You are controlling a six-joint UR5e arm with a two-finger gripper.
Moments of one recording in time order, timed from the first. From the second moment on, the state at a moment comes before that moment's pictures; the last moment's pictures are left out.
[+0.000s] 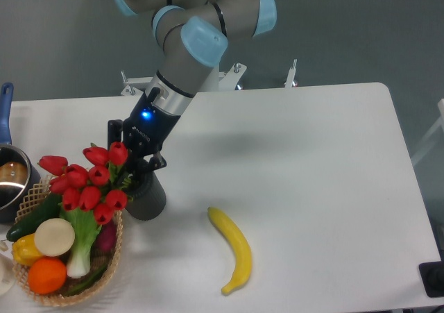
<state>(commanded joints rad) 2.37 -1.68 -1.94 -0.65 0.79 0.86</state>
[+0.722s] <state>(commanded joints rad) 2.46 -1.53 -1.95 -0.66 0.63 0.71</state>
